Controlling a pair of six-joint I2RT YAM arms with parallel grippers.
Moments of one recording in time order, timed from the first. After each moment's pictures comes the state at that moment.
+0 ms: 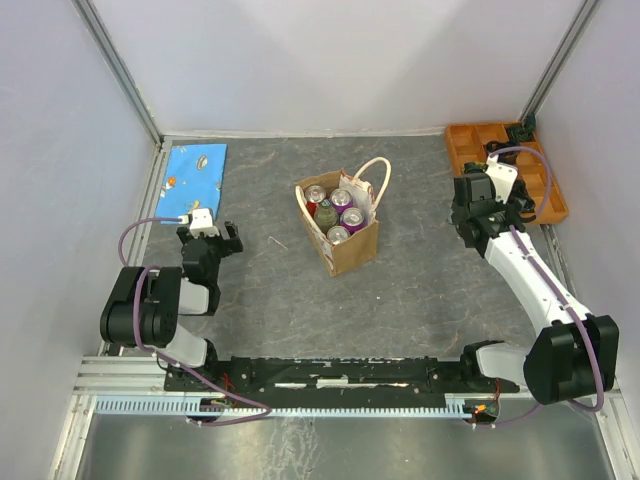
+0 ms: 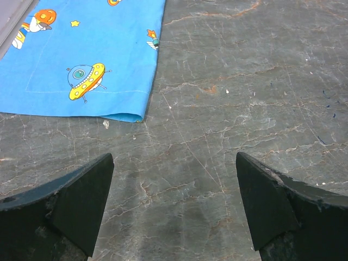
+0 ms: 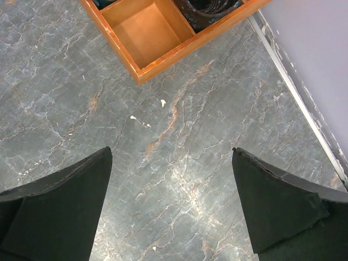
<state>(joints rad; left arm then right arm) -0.02 1.53 0.21 1.15 -0.10 -0.06 0.19 1.24 0.98 -0.56 0.68 0.42</state>
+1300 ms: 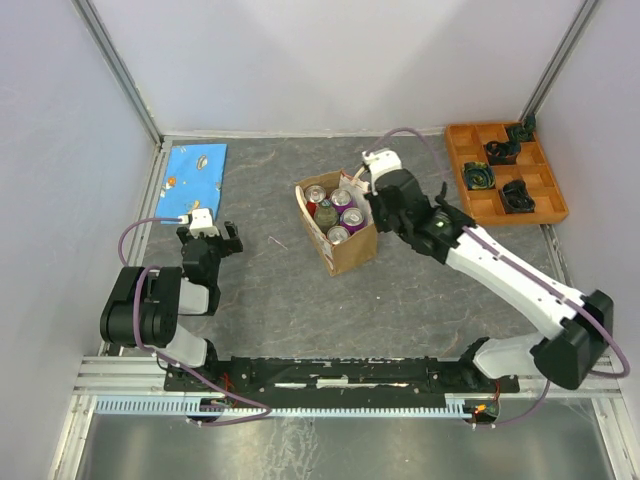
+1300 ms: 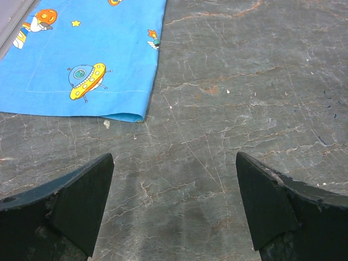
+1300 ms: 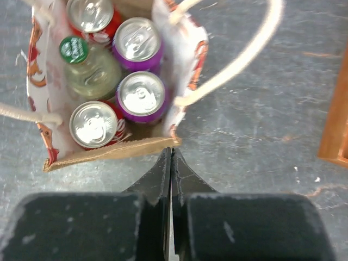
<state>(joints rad) -0.02 1.53 0.21 1.15 -0.10 -0.06 0.72 1.30 1.24 -0.54 0.39 0.15</state>
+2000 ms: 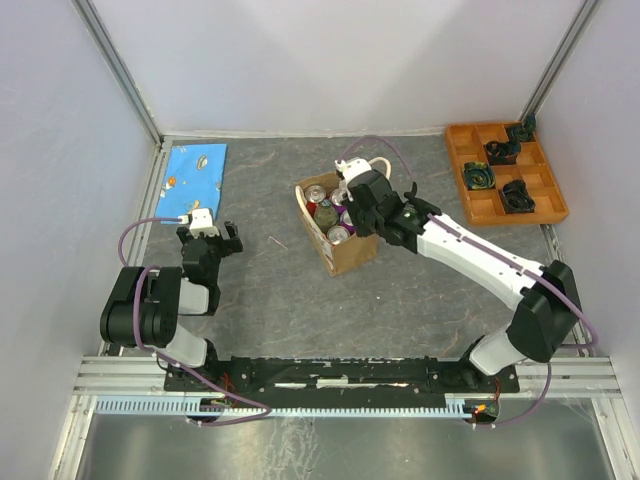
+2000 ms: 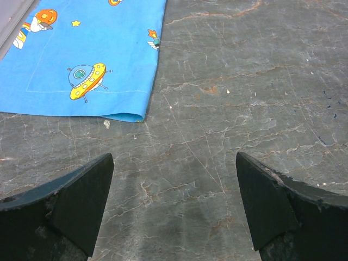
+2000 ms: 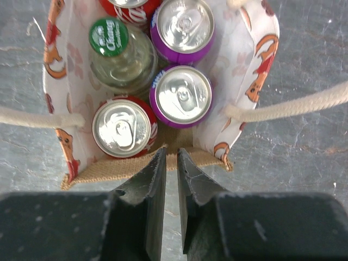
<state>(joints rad) -0.02 1.53 0.21 1.15 -0.10 -0.06 0.77 1.52 1.29 -0.54 0.28 0.15</state>
